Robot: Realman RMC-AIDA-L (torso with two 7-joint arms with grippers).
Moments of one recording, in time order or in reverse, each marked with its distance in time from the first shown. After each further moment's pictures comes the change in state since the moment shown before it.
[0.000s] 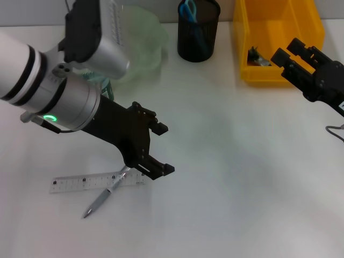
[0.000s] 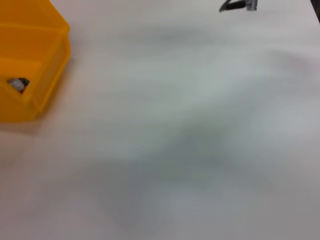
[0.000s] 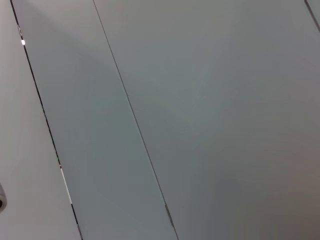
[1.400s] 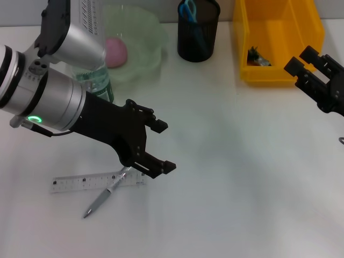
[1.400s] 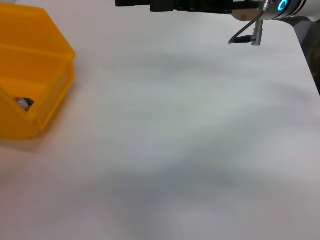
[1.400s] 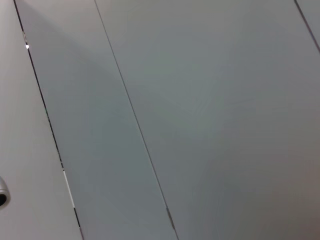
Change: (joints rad) left arm 0.044 0.000 -0.081 0.004 -0.087 0.038 0.030; right arm -0.063 -0.001 -0.002 -0.035 0.000 -0.050 0.006
